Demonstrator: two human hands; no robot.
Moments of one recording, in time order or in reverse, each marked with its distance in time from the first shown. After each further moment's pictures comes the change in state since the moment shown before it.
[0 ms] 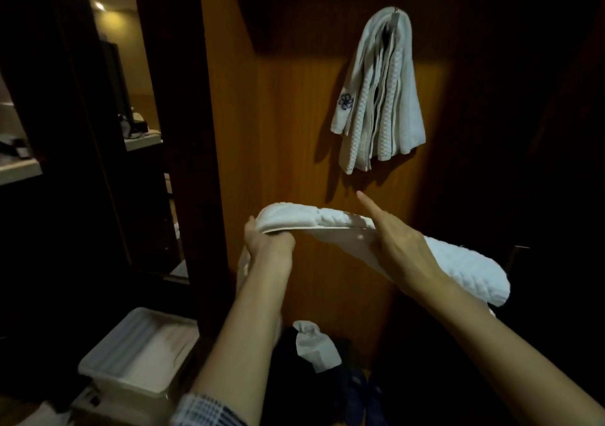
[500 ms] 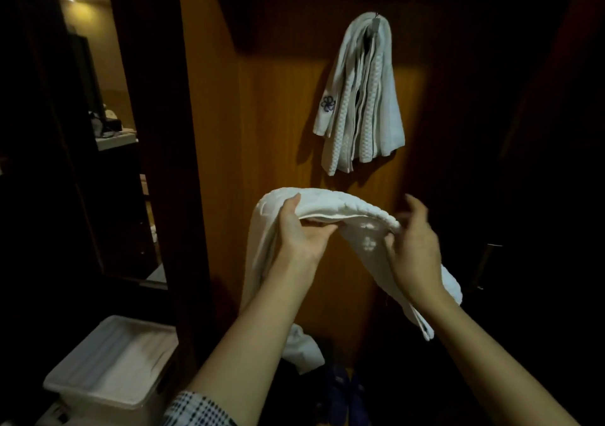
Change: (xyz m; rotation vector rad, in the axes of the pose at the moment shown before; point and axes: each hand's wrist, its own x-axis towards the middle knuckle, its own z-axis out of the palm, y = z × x) left_hand -0.035 -0.017 0.046 -0.574 -0.563 -0.316; right_hand -0.016 0.031 0.002 0.136 0.165 0.643
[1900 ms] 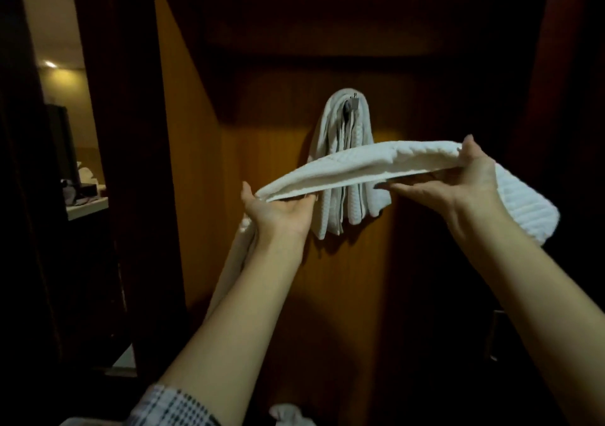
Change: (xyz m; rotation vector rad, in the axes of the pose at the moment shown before) left_hand 0.039 0.064 0.127 -0.249 -0.235 0.007; right_hand 0.169 -0.103 -0.094 1.865 -0.022 0.680
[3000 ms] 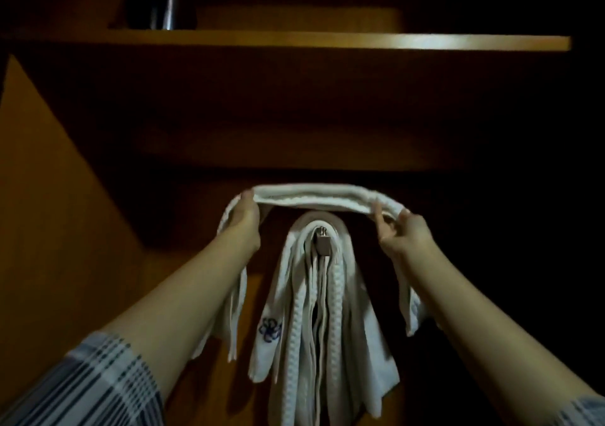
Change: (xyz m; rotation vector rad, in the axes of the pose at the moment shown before) left_hand 0.336 -0.024 0.147 1.138 0.152 0.366; right_hand 0.322 -0.068 0.079 0.245 -0.079 -0.109
